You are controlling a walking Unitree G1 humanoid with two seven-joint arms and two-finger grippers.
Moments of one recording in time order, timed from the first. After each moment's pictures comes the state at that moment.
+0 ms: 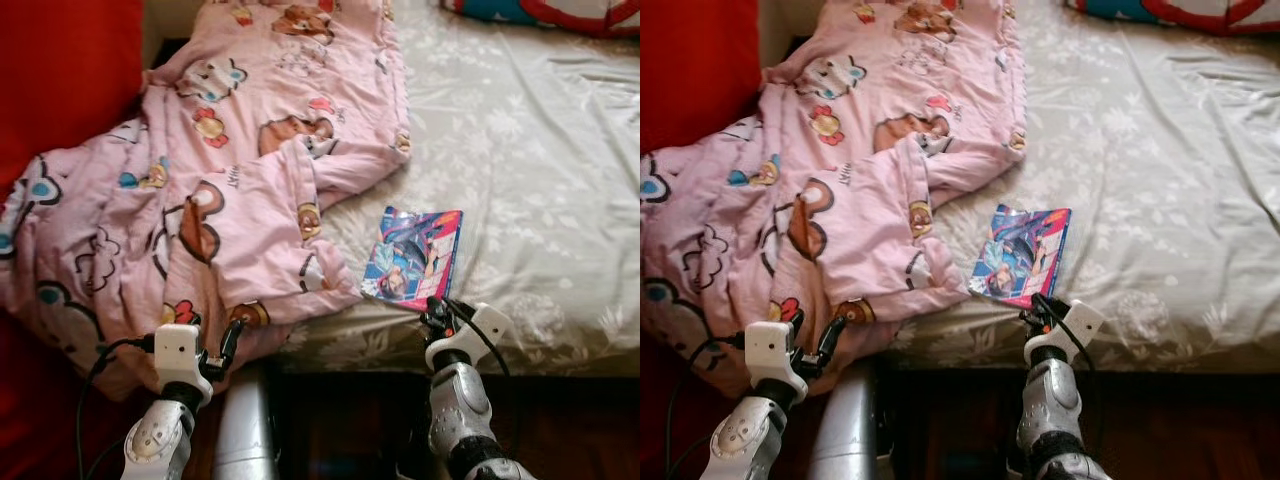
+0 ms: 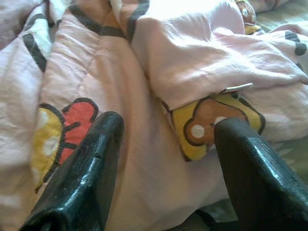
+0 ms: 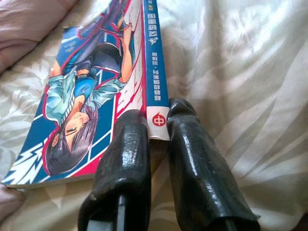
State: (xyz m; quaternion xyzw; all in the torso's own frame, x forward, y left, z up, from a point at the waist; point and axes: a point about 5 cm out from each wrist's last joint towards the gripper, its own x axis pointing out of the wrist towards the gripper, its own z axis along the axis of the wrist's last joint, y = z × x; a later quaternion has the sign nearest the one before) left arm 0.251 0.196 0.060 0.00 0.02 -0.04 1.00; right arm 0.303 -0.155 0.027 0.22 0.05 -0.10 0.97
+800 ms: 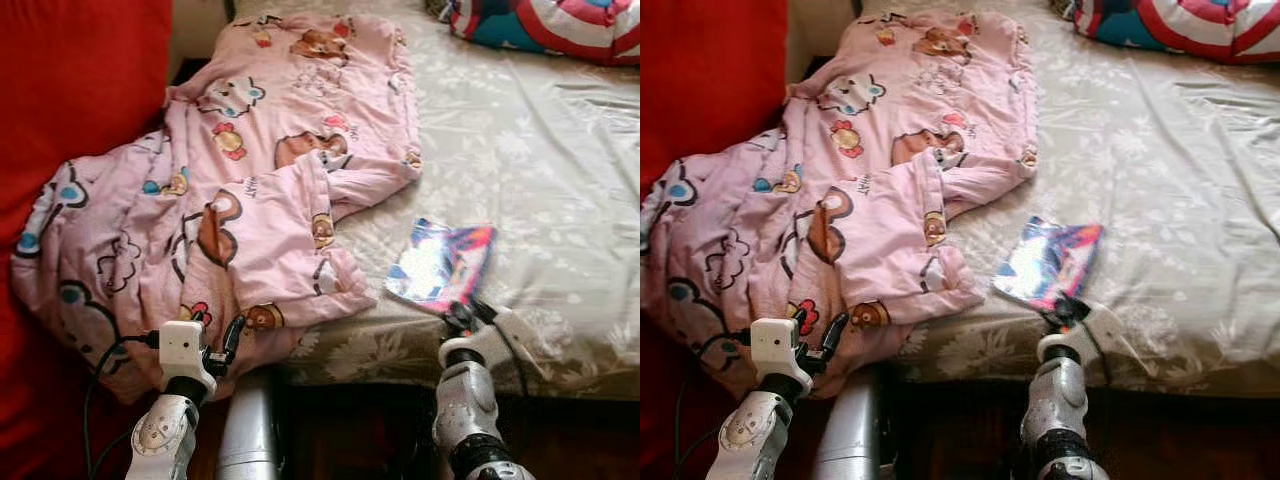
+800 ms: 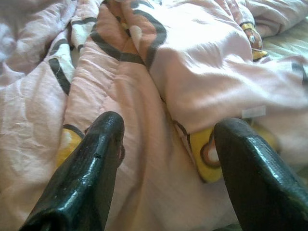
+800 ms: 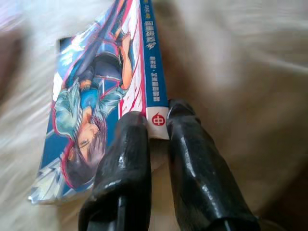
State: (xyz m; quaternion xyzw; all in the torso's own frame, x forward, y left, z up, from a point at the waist) left arm 0.258 0.196 0.058 0.00 0.00 -0.04 1.00; right arm 0.298 -0.193 0.020 0.38 0.06 -0.27 0.88
